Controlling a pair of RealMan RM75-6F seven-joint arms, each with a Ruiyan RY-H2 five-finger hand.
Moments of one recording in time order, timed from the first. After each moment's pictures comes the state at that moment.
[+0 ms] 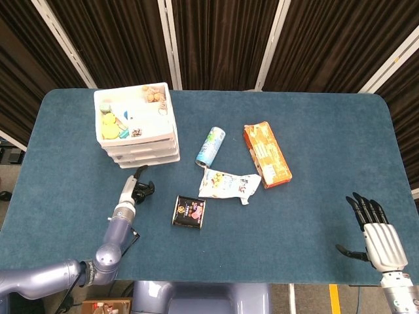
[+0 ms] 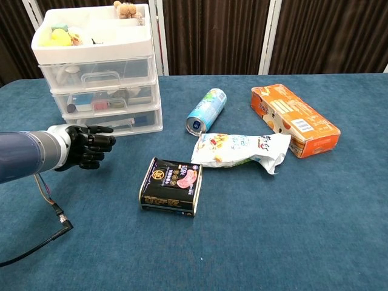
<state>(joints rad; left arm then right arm) -0.70 -1.75 -0.49 -1.52 0.26 1.00 -0.03 0.08 -1.09 0.01 -1.67 -1.54 1.42 0.08</state>
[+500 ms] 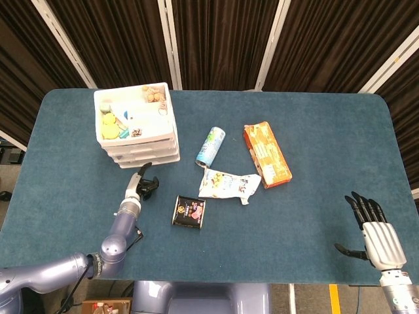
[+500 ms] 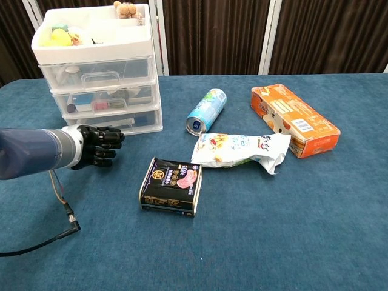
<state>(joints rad) -0.73 -1.80 -0.56 -1.41 0.20 0.91 -0.07 0.09 -1.09 0.01 -1.67 -1.54 1.40 0.09</state>
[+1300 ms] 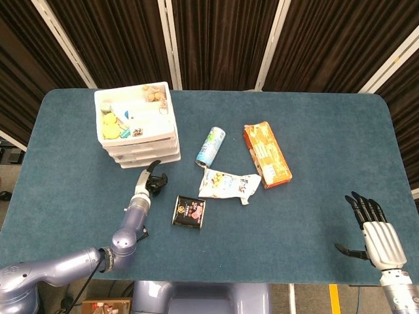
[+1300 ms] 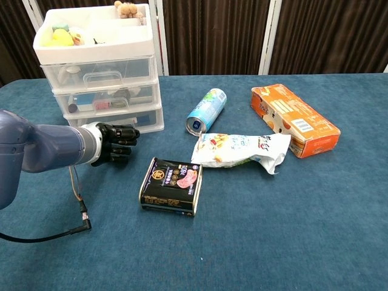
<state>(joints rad) -0.80 -1.87 -0.61 -1.31 0.17 0.86 -0.07 0.09 -1.08 0.01 -1.67 -1.53 1.39 0.10</state>
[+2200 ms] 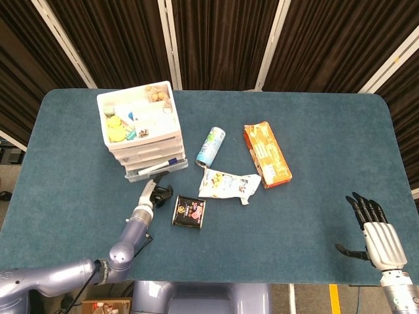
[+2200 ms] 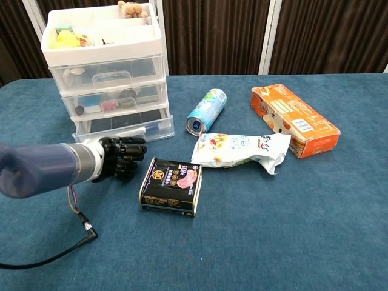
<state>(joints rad) -0.72 -1.85 -0.51 -1.46 0.27 0.86 -0.08 0.09 -1.08 0.01 -1.68 -1.52 1.40 0.10</state>
